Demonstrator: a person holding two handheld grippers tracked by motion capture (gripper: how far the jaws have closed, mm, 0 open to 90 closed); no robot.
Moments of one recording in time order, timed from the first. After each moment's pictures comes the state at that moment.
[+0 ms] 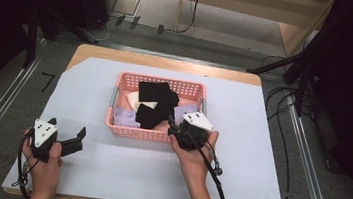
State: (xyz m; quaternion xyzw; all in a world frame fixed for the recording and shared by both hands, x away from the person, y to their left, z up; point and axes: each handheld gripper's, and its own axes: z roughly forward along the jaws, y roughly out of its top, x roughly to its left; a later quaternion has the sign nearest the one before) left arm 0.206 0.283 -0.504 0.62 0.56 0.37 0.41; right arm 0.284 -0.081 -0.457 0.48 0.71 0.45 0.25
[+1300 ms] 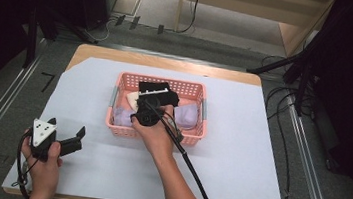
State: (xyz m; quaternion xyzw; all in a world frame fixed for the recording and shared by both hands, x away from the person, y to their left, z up) left arm 0.207 0.286 -0.504 0.62 0.56 0.36 0.41; right arm 0.342 0.029 -0.457 0.53 0.79 0.32 0.02
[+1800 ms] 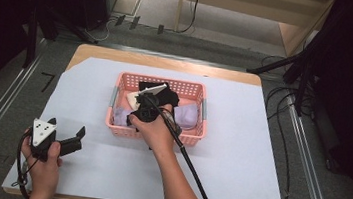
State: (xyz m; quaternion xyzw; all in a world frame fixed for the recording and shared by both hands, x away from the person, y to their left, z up) left arm 0.207 0.286 -0.504 0.62 0.56 0.36 0.41; right arm 0.359 0.033 -0.465 0.55 0.79 0.26 -0.07
